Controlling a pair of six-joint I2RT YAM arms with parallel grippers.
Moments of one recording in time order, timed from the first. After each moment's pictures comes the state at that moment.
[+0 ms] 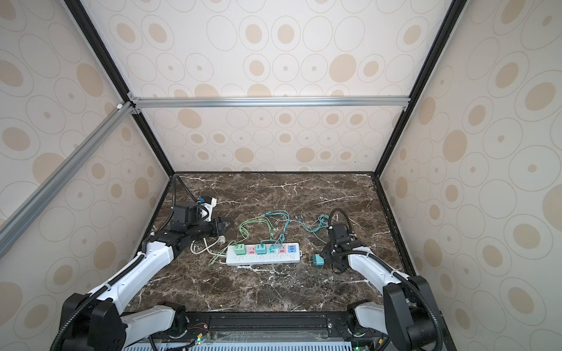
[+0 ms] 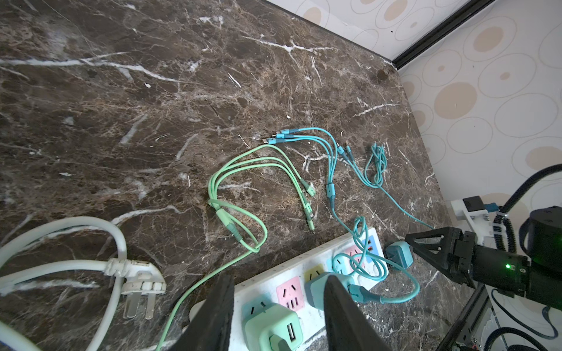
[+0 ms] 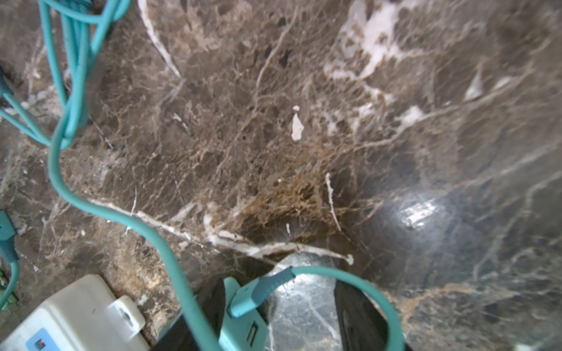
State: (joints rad) left arm -0.22 1.18 0.76 -0.28 0.41 -0.37; right arm 0.26 1.26 0.58 -0.53 0.03 0.89
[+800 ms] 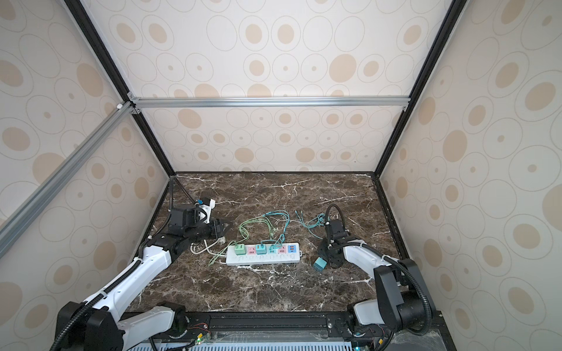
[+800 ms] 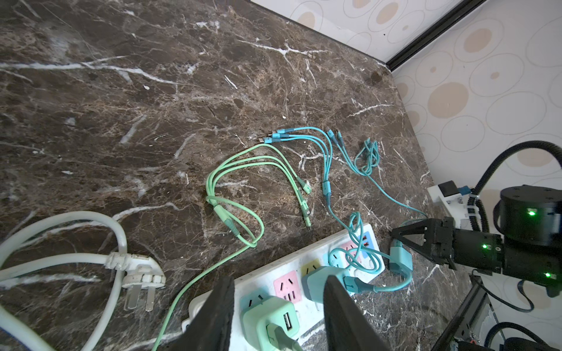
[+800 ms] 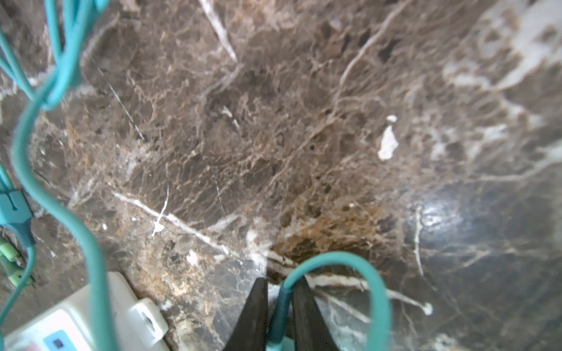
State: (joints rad) left arm -0.22 1.11 0.74 -0.28 0.42 -0.37; right arm 0.26 1.37 0.61 -0.45 -0.05 0.81
